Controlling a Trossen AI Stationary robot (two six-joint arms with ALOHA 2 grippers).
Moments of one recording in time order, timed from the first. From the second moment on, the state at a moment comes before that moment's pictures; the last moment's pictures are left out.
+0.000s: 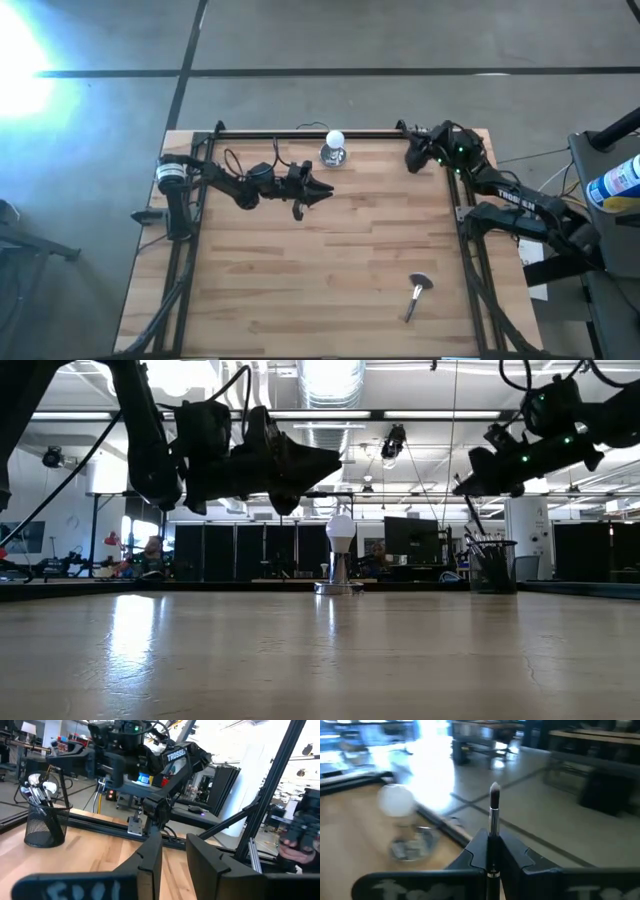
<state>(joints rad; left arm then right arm) 0.29 1.83 0.64 1.42 0.40 -0.34 -0.93 0.89 0.33 0.39 -0.17 -0.04</state>
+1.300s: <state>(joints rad) 0.29 1.83 0.63 1.32 0.38 -0.30 -1.00 1.03 0.38 0.24 0.13 0.09</state>
